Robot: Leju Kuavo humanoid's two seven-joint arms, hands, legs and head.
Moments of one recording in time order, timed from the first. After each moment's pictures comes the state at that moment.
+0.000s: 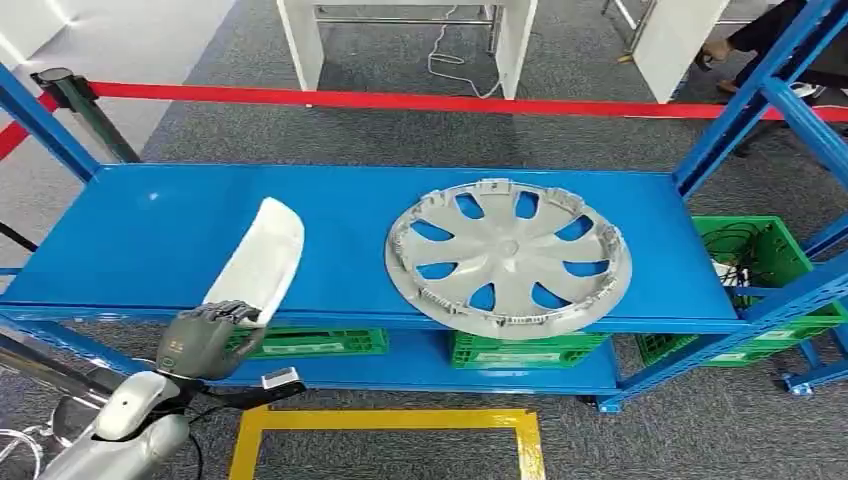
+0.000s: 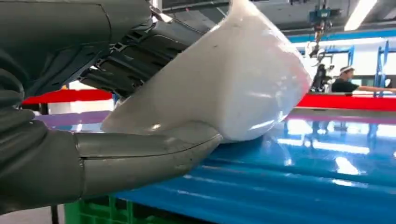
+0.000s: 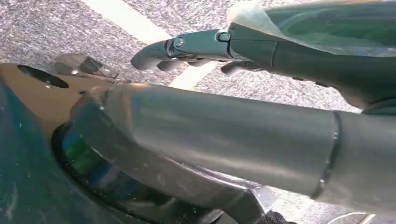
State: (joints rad) left arm -0.20 0.21 -0.47 -1.10 -1.00 0.61 -0.27; right arm -0.06 -0.03 1.53 -0.16 -1.06 -0.02 -0.33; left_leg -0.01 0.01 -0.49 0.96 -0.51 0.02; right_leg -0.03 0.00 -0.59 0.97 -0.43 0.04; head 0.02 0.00
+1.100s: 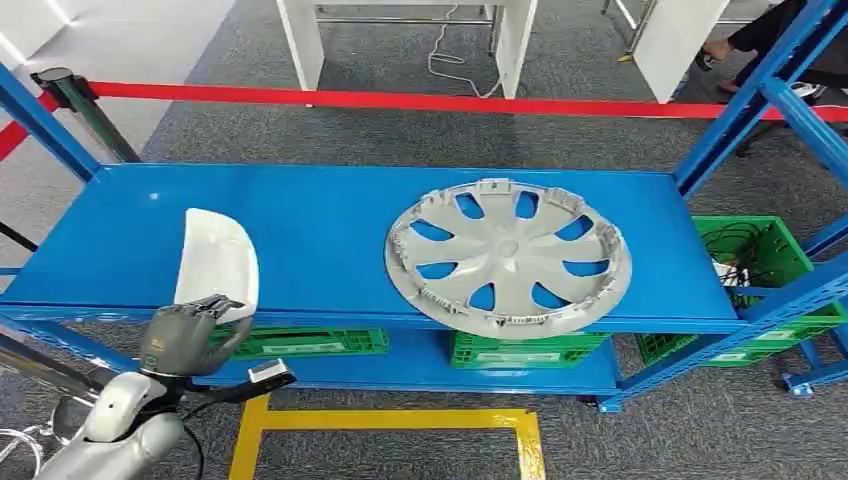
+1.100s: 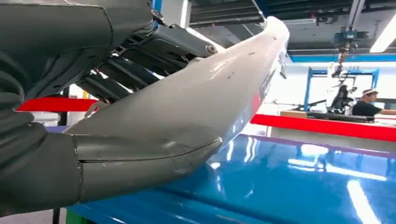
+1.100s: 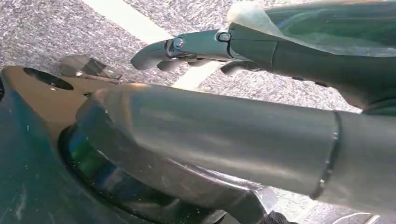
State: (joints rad) left arm -0.19 0.21 -0.44 -1.14 -1.01 0.67 -0.29; right arm -0.06 -0.03 1.53 -0.16 -1.07 -0.02 -0.34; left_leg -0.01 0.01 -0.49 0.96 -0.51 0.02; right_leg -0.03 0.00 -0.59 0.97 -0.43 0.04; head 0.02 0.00
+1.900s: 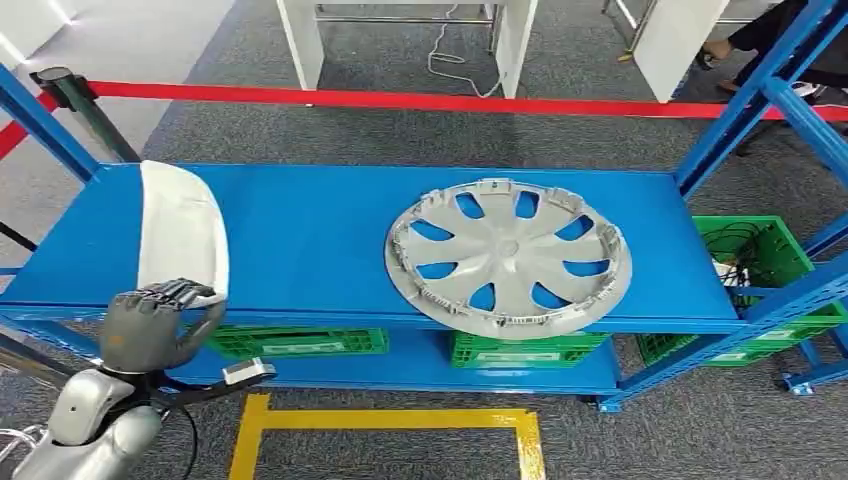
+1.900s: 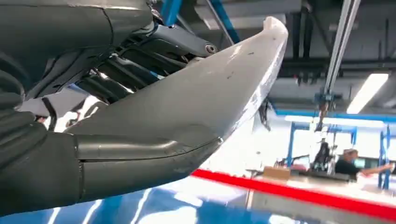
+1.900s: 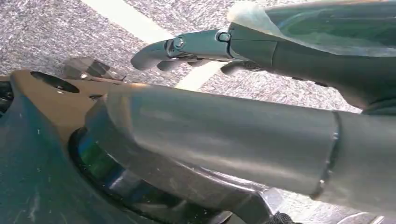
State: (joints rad) left arm -0.11 0.19 -0.26 -1.42 -1.09 0.69 -0.41; right arm -0.06 -0.03 1.53 -0.16 -1.08 -0.02 -0.35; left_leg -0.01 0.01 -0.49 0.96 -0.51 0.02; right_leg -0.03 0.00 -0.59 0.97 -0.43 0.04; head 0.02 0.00
